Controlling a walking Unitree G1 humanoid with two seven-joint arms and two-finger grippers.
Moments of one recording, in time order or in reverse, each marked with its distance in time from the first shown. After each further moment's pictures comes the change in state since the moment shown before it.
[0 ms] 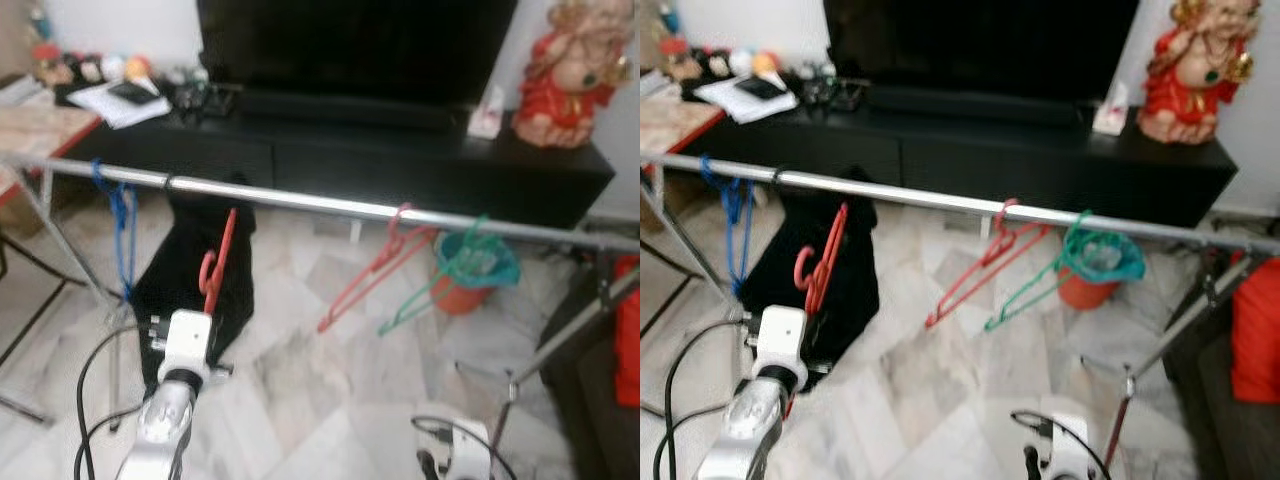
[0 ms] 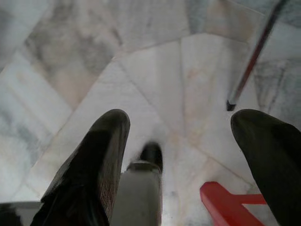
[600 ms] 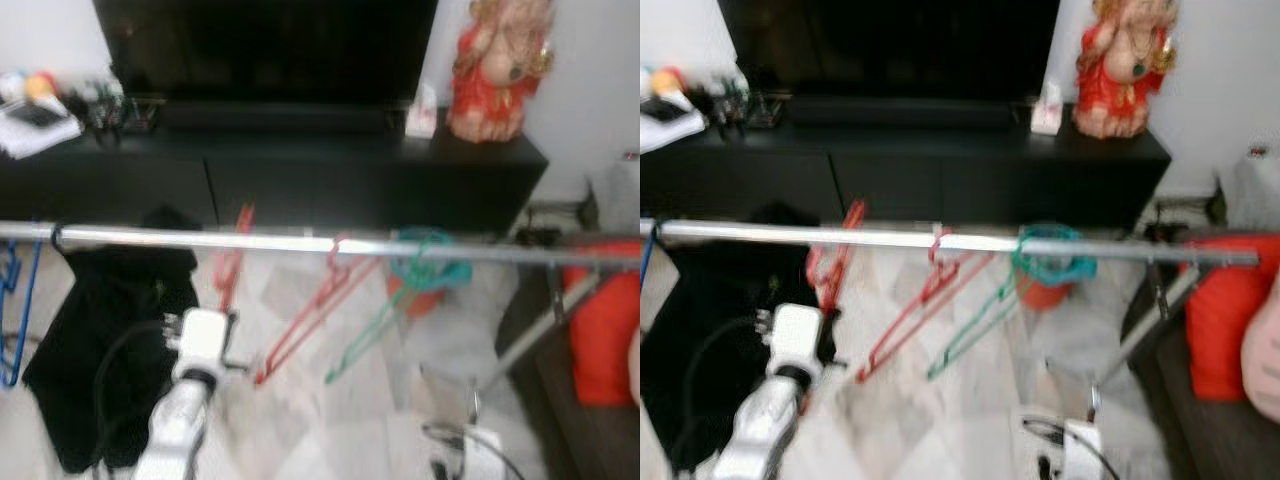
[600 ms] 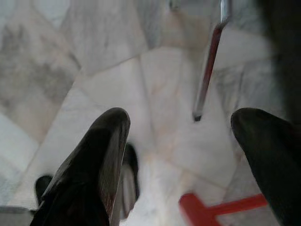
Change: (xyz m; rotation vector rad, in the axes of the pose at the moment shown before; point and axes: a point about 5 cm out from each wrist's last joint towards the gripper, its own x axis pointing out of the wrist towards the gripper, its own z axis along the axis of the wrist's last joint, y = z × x) left arm 0.002 -0.016 0.006 -0.013 -0.034 -0.055; right arm 0.000 -0.012 0.001 -0.011 0.001 -0.032
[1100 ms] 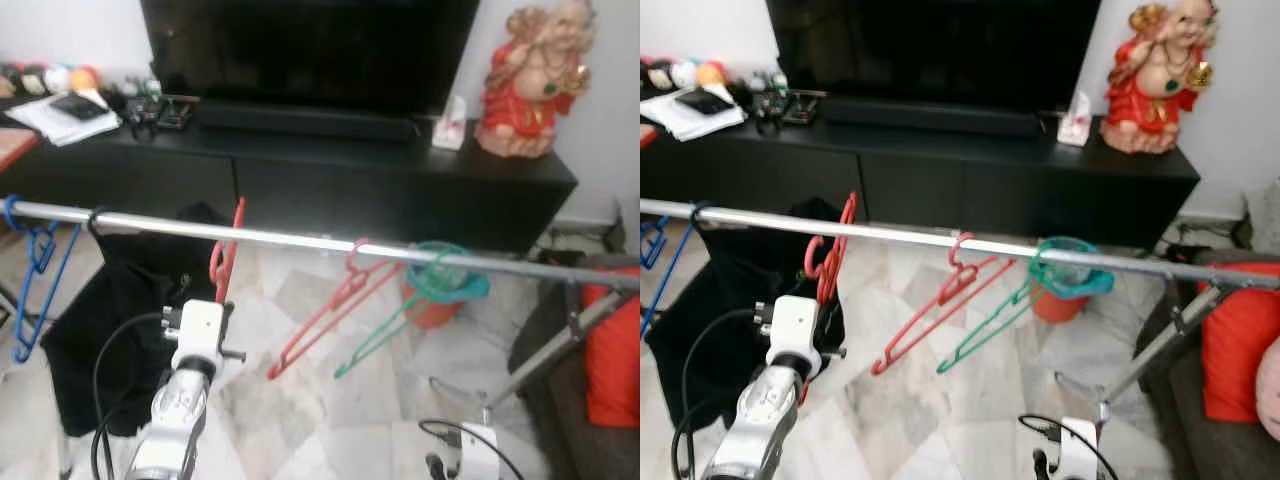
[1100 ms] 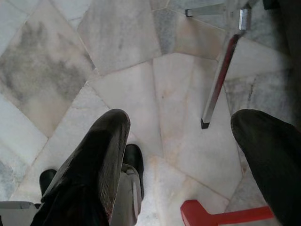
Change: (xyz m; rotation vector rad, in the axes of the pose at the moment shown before) left arm 0.017 0.011 0.009 -0.001 -0.008 0.068; right arm 0.000 0.007 0.000 -0.001 0.001 0.021
